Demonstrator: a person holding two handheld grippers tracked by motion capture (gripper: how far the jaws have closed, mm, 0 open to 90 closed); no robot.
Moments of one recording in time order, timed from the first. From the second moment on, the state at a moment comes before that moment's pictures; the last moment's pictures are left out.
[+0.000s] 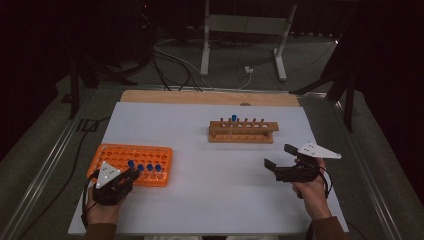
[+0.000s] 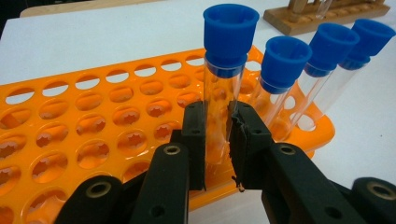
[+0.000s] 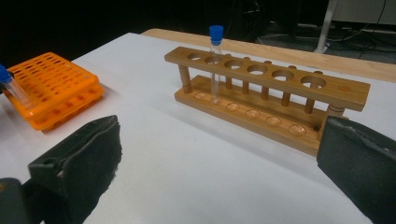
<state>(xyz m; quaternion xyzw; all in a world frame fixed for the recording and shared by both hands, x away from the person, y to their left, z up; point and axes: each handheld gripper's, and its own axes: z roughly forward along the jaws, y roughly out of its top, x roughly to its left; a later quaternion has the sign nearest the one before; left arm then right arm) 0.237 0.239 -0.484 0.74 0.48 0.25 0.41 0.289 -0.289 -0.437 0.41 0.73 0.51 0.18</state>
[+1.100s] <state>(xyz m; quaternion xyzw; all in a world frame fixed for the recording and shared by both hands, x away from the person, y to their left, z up) 0.236 0.233 -0.489 0.75 0.48 0.24 0.39 0.291 -0.281 -0.442 0.41 0.74 0.50 0.18</state>
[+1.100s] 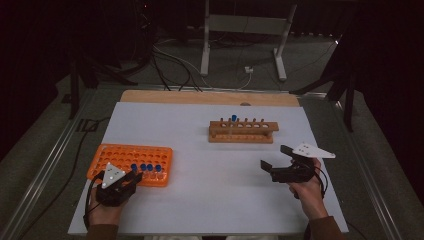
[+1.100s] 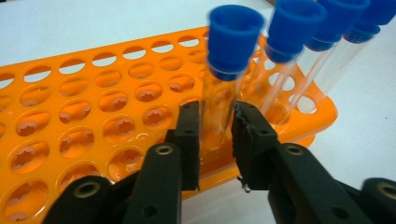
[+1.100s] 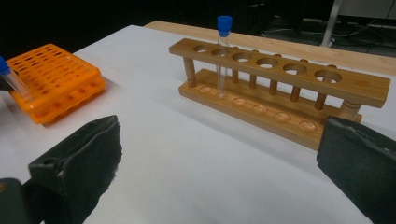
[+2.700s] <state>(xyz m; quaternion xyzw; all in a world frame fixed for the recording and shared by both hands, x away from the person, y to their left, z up) 0.222 0.239 -0.465 0.68 0.47 0.26 0.49 0.379 -0.208 -0.410 0.42 0.75 0.48 0.19</state>
